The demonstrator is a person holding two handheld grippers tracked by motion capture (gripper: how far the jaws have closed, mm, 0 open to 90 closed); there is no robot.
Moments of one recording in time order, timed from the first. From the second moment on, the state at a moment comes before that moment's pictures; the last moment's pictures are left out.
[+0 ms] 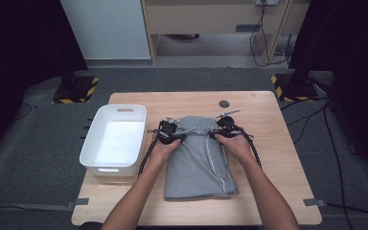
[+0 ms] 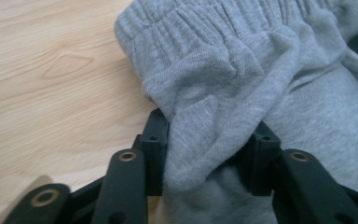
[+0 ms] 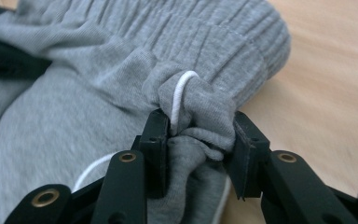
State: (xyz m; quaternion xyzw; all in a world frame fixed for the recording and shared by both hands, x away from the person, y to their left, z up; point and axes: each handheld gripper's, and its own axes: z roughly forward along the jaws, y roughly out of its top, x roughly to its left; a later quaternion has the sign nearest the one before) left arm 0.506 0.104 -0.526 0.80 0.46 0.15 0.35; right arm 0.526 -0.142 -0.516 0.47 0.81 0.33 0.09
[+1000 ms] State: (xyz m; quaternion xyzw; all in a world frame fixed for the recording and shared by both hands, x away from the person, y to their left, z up) left arm 0.492 0.105 -0.512 0.81 0.42 0.15 0.39; right arm 0.531 -0.151 -0.525 0.50 0.78 0.37 0.07
